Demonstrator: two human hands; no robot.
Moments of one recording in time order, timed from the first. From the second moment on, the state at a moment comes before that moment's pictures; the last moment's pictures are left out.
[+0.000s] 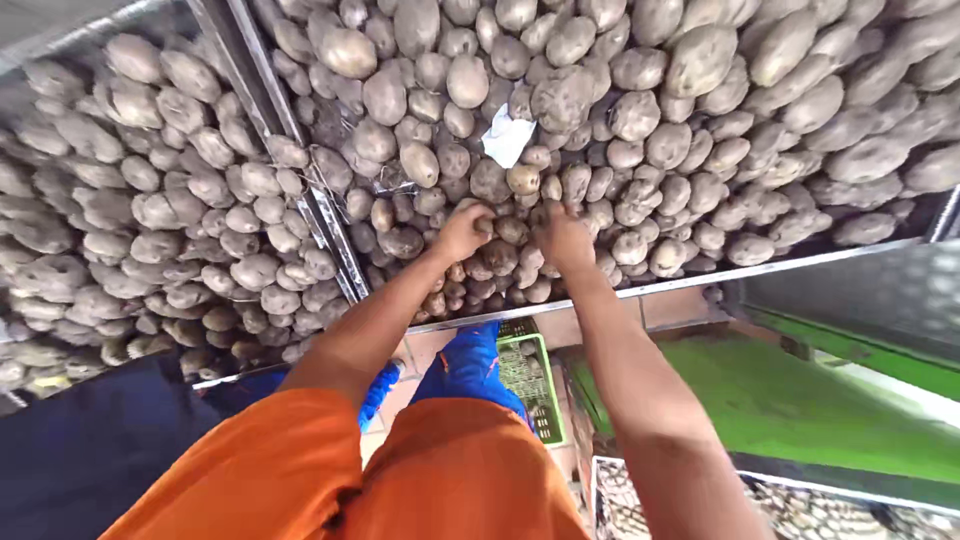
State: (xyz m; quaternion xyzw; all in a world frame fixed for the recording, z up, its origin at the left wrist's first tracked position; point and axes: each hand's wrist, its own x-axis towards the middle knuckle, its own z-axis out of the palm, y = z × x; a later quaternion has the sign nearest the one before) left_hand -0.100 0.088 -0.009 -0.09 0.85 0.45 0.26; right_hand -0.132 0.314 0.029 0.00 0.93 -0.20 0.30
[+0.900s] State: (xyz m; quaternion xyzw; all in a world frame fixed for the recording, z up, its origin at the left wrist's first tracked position) left_hand -0.005 0.220 0.072 -0.32 0.43 0.80 0.26; right_hand -0.121 0.479 0.041 -0.13 0.86 -0.21 0.46
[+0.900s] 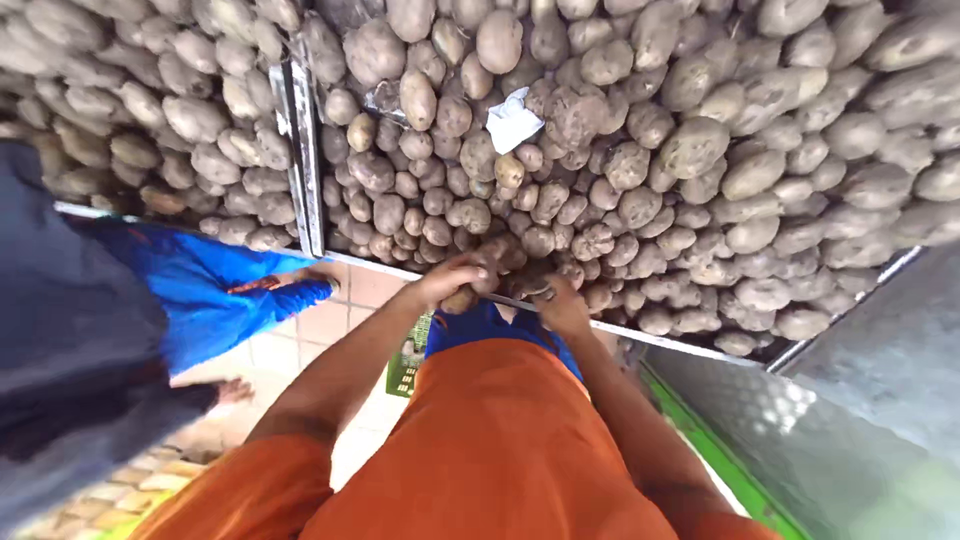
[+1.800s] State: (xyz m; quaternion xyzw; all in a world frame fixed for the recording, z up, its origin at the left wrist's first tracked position) left_hand -0.069 0.353 0.000 -0.55 0.51 0.66 0.06; right_hand -0.126 0.613 0.008 0.07 0.66 -0.55 0.51
